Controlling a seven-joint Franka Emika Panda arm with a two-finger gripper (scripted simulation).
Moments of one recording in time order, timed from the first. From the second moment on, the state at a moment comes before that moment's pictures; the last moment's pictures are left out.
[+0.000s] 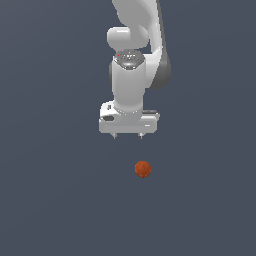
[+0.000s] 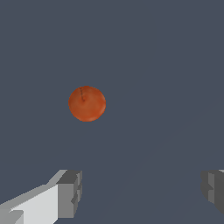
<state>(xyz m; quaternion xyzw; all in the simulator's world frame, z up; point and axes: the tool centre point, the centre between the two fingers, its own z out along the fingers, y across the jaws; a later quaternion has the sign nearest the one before) 0.014 -0.001 0.192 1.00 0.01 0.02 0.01</state>
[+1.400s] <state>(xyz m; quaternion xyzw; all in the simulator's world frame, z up) 0.027 0.007 0.182 1.00 -0.07 0.02 0.00</state>
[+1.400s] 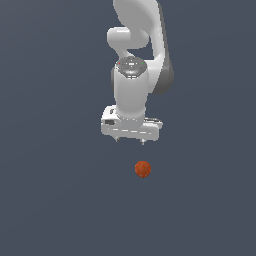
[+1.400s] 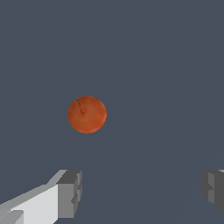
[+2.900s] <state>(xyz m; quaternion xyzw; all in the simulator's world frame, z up) 0.074 0.054 0.115 0.91 -0.42 0.00 0.00</state>
